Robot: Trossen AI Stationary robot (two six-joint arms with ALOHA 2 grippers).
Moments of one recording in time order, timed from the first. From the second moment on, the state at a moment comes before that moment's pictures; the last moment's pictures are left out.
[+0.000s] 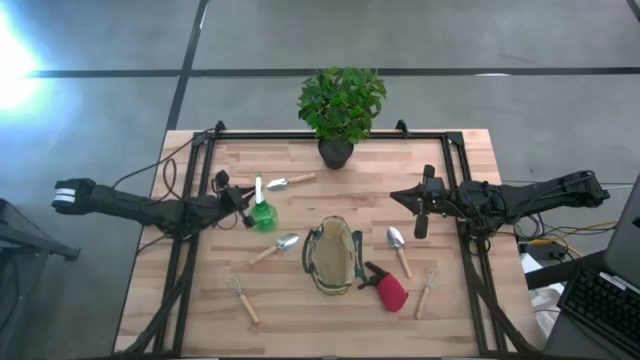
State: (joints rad) left arm -0.03 0.67 0.05 0.42 -0.69 0.18; right arm 0.15 0.65 0.47 0.01 0.40 0.21
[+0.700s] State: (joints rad) left arm -0.03 0.89 0.43 0.44 -0.48 0.35; right arm 0.15 0.74 0.47 0.04 0.43 0.22
